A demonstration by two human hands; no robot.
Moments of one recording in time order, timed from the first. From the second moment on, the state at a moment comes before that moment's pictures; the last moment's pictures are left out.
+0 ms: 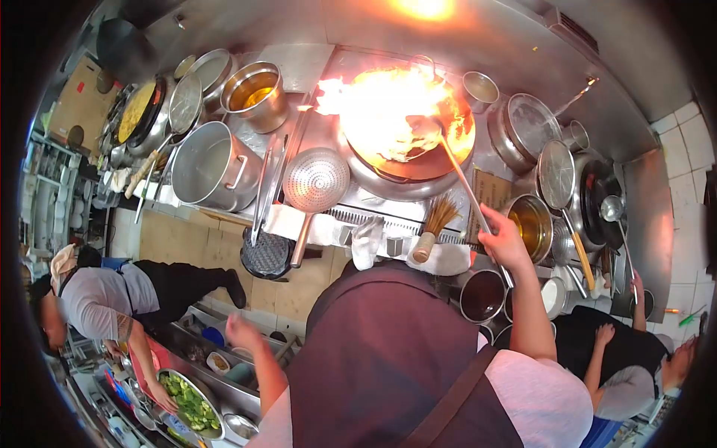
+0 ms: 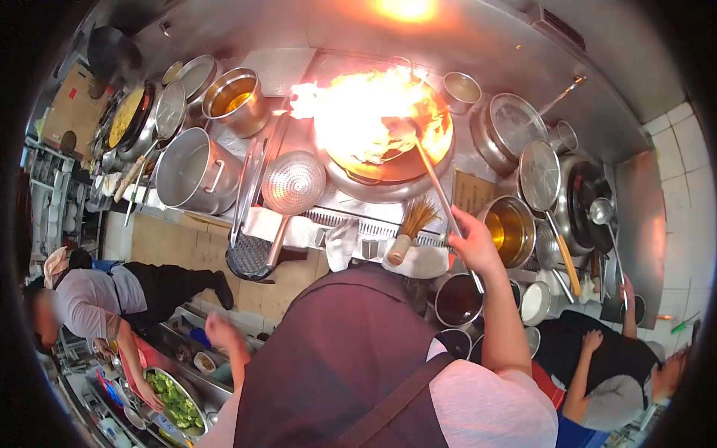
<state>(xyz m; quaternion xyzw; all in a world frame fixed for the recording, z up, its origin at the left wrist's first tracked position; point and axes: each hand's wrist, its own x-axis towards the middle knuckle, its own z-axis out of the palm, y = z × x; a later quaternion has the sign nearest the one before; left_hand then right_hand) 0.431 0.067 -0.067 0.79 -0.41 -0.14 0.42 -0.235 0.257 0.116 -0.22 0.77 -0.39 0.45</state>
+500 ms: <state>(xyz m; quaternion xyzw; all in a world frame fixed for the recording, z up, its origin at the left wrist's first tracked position) 0.112 0.110 0.357 -0.14 -0.28 -0.95 0.05 -0.142 0.183 0.097 -0.37 0.82 -0.36 0.26</state>
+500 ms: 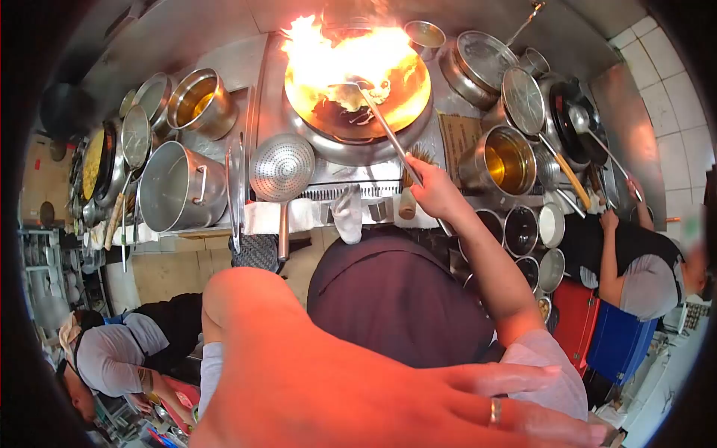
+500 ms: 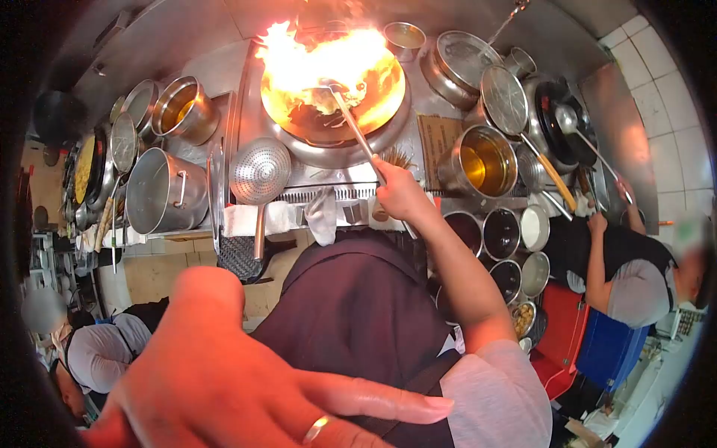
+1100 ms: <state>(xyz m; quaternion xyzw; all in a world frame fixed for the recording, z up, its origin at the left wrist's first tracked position) -0.014 -0.023 0.152 0.19 -0.87 -0.45 0.03 -0.113 0.199 0.107 -0.32 0.79 -0.44 0.28</state>
